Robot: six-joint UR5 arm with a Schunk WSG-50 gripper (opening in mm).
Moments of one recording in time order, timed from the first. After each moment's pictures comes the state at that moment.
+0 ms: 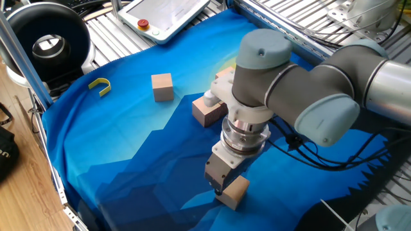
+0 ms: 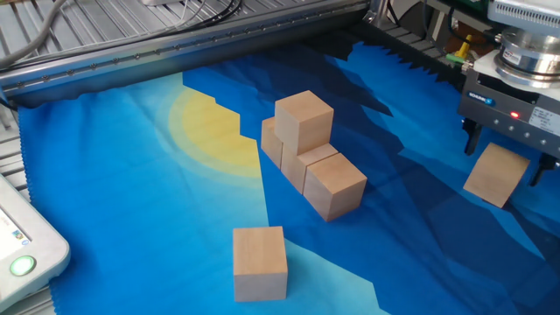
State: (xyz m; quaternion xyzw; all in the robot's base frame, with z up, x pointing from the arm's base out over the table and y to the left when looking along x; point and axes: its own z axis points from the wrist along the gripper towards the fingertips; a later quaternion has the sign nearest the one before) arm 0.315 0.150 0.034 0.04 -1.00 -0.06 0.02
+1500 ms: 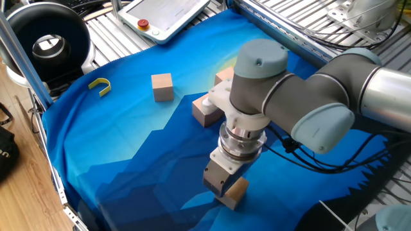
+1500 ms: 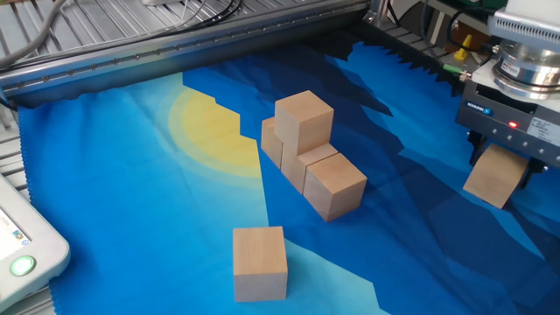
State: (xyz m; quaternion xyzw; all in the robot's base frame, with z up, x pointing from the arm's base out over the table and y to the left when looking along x) arm 0.317 0.150 0.021 0.05 -1.00 -0.05 0.02
